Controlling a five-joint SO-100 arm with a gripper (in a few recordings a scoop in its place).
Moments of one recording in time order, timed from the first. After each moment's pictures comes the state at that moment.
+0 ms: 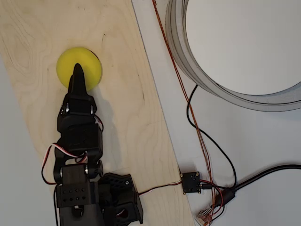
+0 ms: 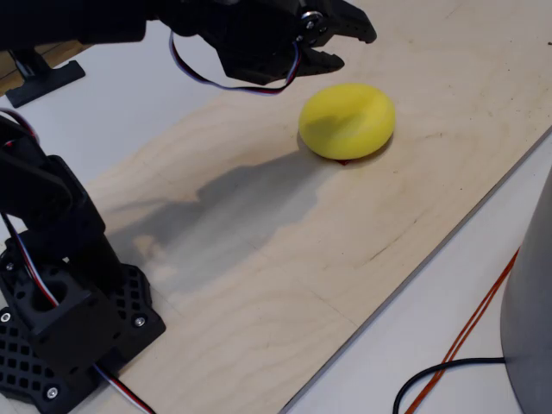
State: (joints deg) arm 98.4 118.1 139.7 20.9 29.1
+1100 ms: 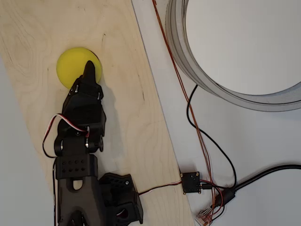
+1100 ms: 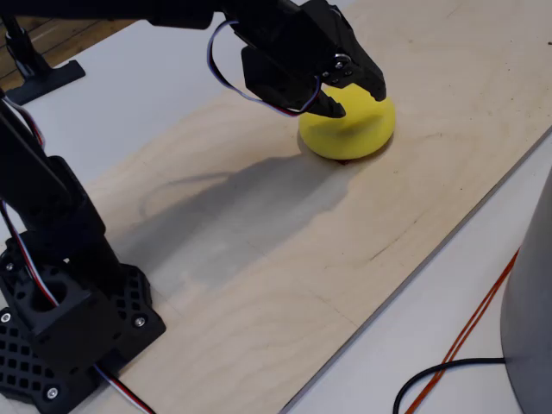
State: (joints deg) arm 100.3 98.3 125.5 30.1 34.8
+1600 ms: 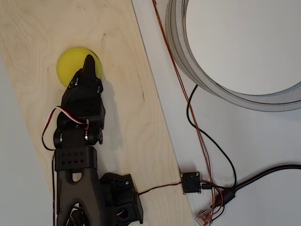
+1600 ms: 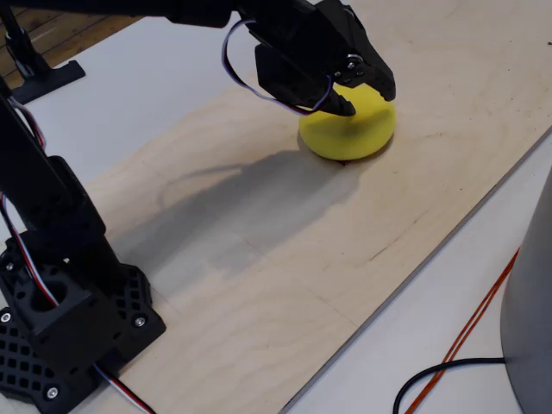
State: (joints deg) arm 99.7 92.9 121.1 29.6 36.4
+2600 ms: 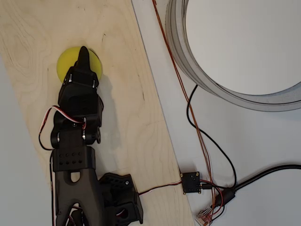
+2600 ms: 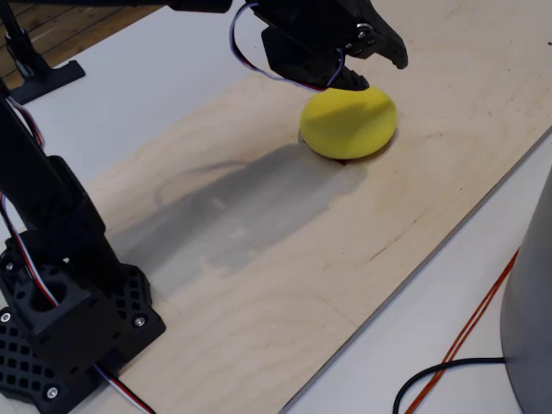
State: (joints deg) arm 99.4 94.6 118.6 28.4 30.6
